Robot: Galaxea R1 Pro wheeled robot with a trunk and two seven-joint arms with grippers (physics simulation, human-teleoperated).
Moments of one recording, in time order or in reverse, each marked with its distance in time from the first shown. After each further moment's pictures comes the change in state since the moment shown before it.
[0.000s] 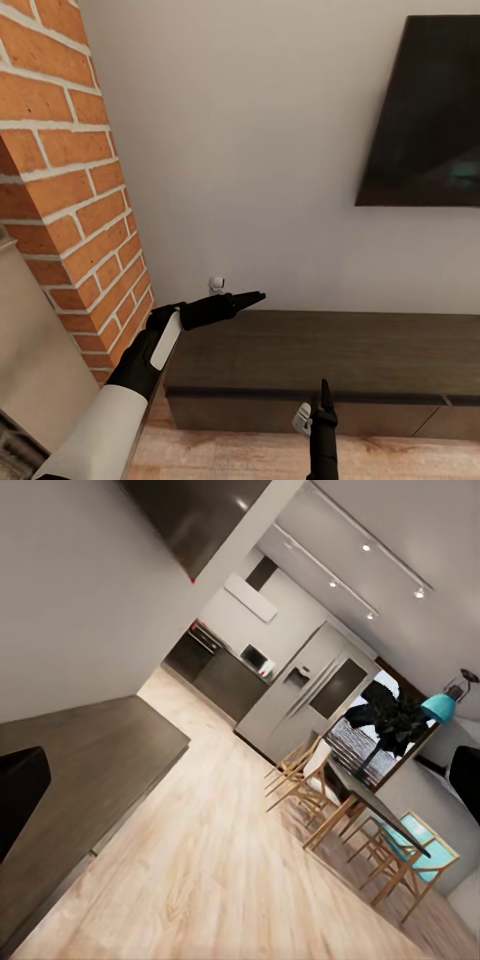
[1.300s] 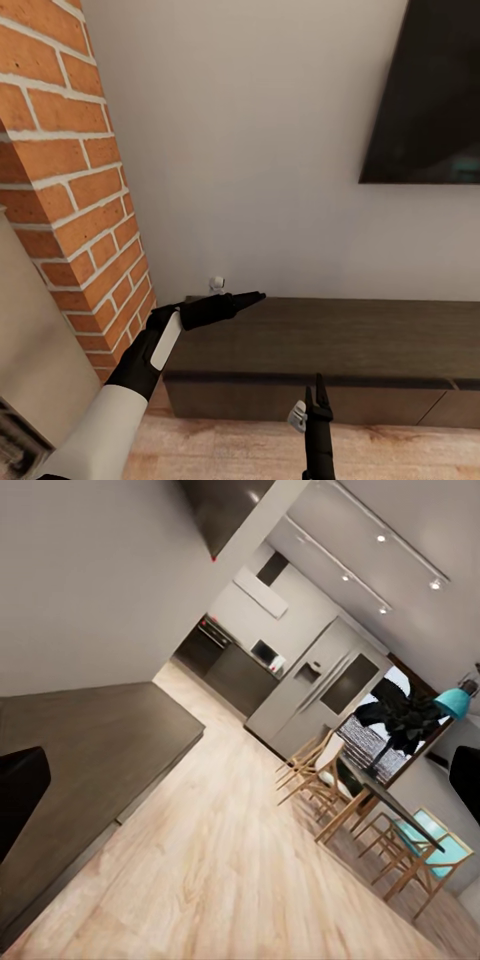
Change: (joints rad) left arm 0.000 0.000 0.000 0.001 0.000 -0.001 0.020; right arm 0.011 -0.007 0.054 -0.064 0.017 0.001 -0.037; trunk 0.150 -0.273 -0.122
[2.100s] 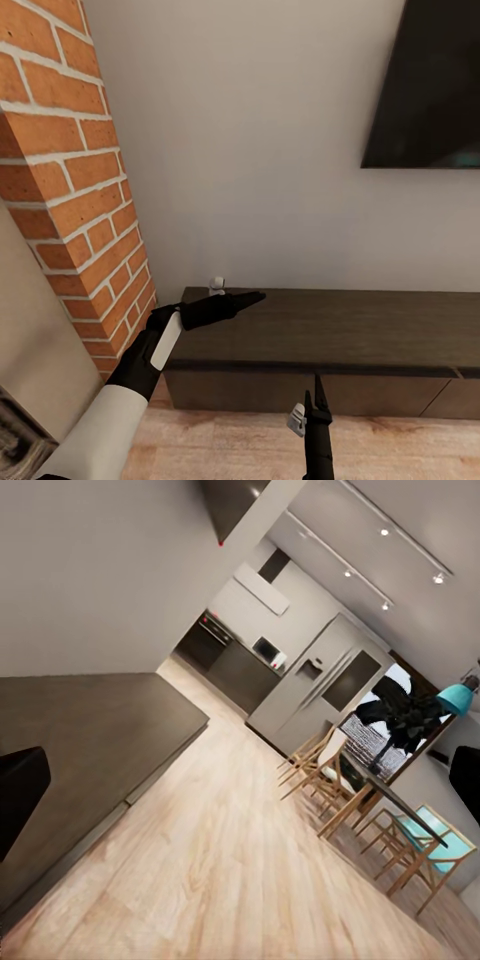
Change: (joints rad) left arm 0.000 -0.001 0.000 0.001 0.000 0.000 0.000; right arm 0.000 0.005 0.002 0.028 0.005 0.001 0.012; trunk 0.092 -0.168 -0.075
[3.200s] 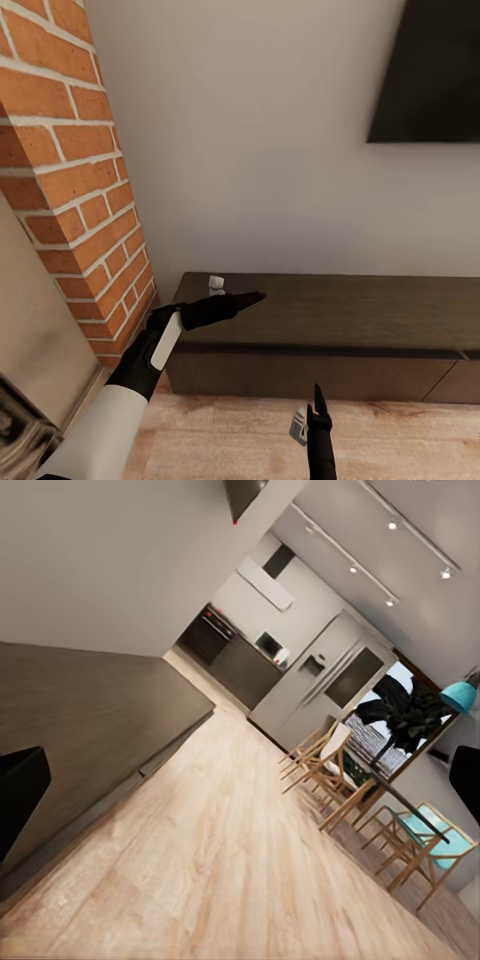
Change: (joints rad) left arm 0.000 -0.001 0.000 0.000 -0.002 0.000 0.000; right arm -0.012 -0.006 -0.002 0.063 -0.005 -0.004 0.148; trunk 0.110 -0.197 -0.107
